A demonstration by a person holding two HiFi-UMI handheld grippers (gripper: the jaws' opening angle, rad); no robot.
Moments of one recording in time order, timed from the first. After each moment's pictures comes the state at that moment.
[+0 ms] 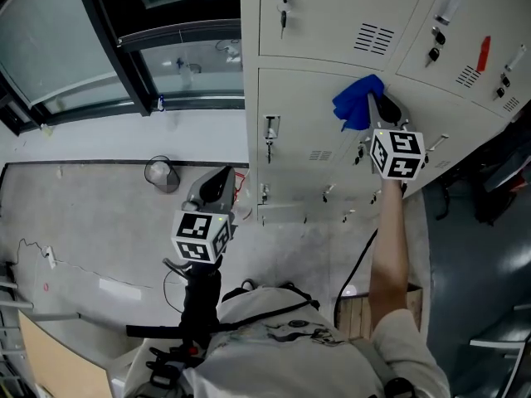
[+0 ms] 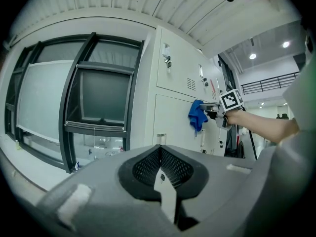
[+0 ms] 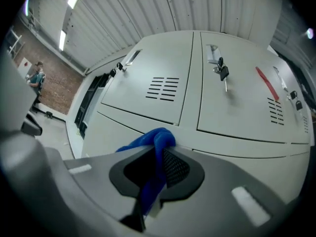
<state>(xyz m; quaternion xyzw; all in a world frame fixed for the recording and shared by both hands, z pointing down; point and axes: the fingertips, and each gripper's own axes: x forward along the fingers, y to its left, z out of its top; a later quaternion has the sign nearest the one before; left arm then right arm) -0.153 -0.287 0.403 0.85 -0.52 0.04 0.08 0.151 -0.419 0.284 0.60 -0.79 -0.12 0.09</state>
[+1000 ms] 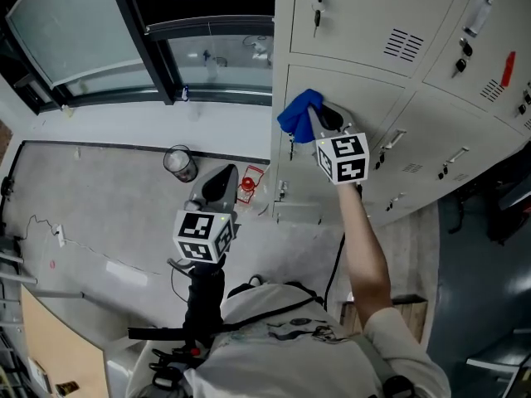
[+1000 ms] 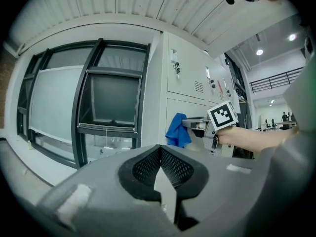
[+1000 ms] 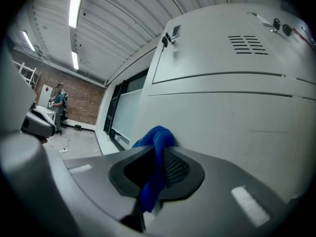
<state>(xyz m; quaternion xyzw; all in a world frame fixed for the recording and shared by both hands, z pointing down) -0.192 -0.269 0.397 0.82 -0.56 0.04 0.07 -0.032 -0.425 0.367 0.46 -0.88 -0.07 0.10</state>
